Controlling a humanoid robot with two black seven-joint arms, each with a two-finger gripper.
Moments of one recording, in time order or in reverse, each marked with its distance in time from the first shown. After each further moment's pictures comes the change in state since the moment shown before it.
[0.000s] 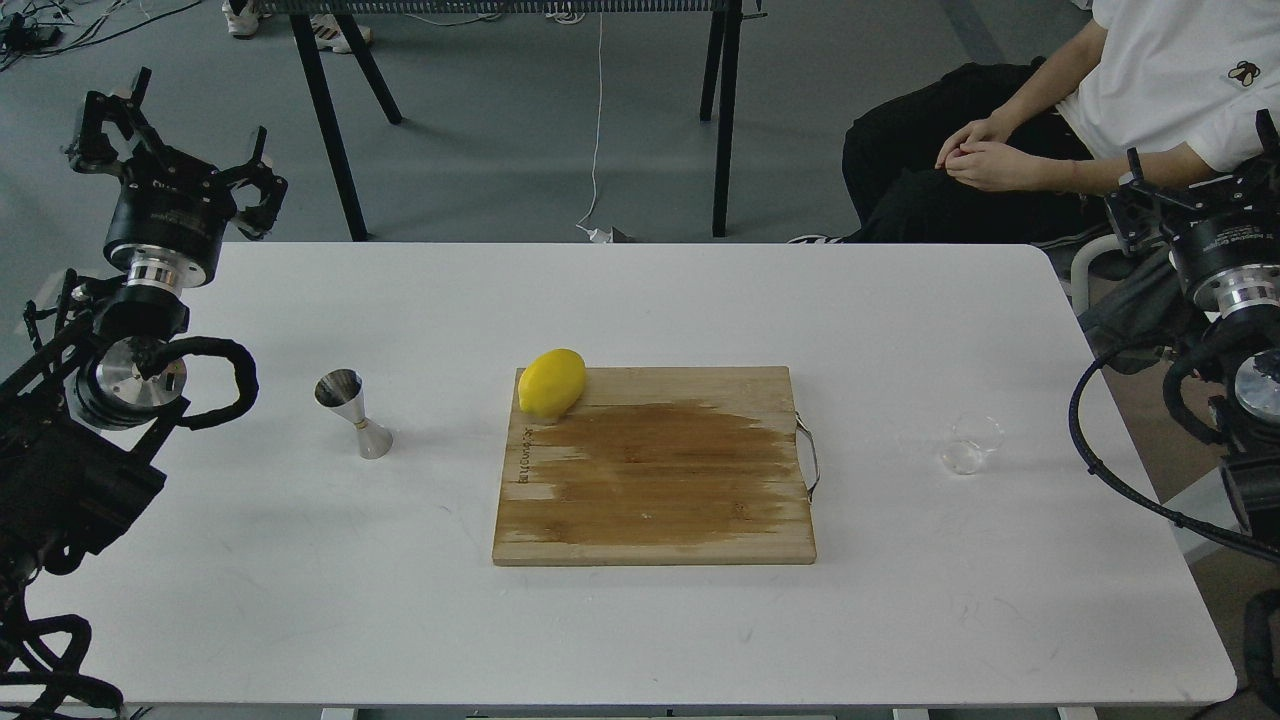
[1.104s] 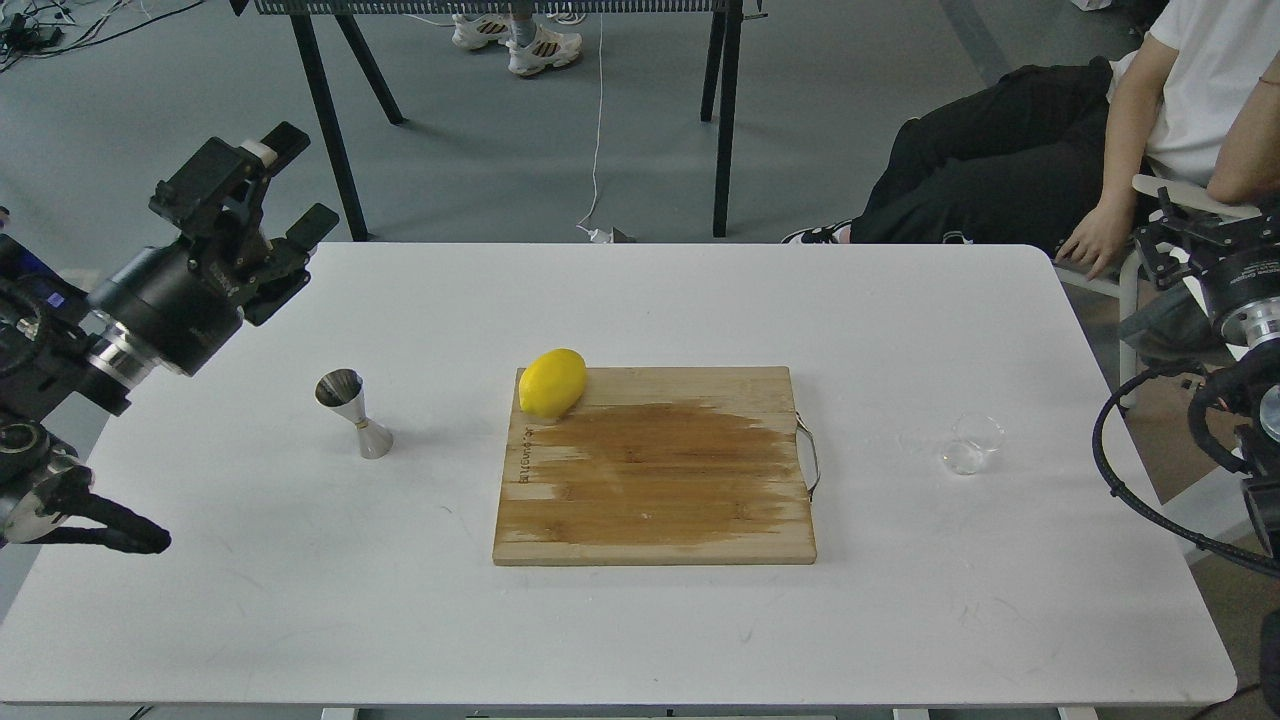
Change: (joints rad) left arm 0.358 0.505 0.109 -0.879 0.859 0.386 -0.016; right arm -0.034 -0.020 0.003 -0.067 0.008 0.000 0.002
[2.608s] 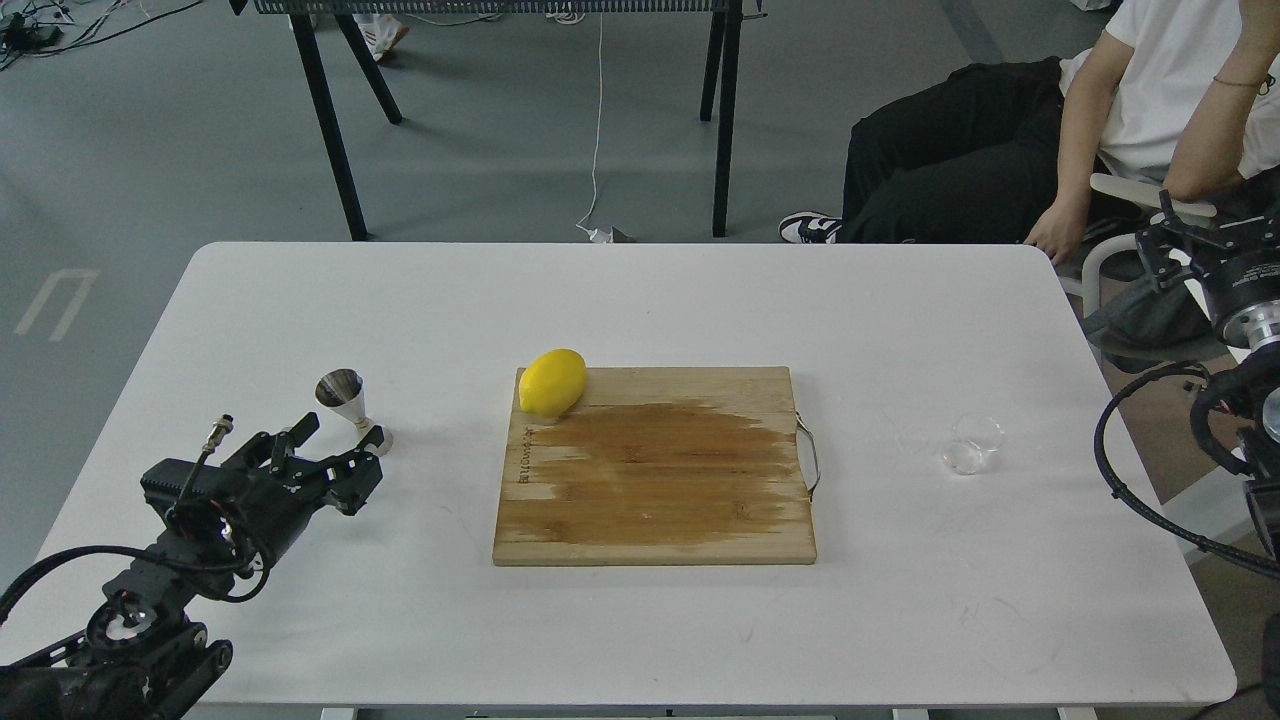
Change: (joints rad) left arm 0.078 -0.524 0.001 0.829 1.350 0.455 0.162; right arm 0.003 -0.003 -0.001 0.002 0.002 0.000 -0.007
